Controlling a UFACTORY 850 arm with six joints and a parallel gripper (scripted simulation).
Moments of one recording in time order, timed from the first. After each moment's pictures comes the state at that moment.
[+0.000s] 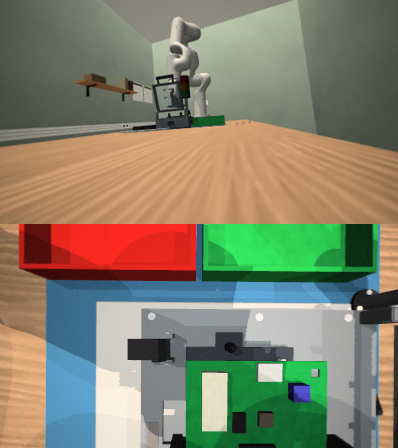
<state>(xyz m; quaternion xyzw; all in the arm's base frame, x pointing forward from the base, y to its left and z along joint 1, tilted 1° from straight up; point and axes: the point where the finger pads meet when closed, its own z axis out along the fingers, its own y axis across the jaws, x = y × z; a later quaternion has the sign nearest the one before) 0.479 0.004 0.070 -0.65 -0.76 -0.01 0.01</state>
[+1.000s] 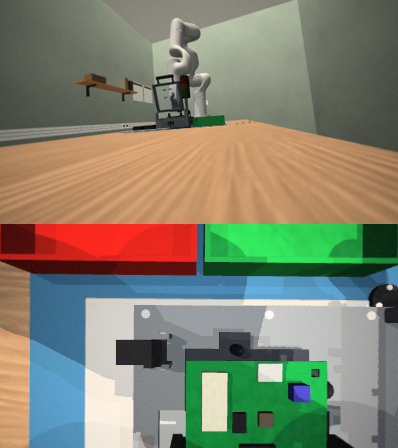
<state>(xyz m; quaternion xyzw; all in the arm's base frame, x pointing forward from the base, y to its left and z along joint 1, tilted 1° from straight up) 0.479 0.005 0.044 -0.65 -0.76 -0.01 0.01</state>
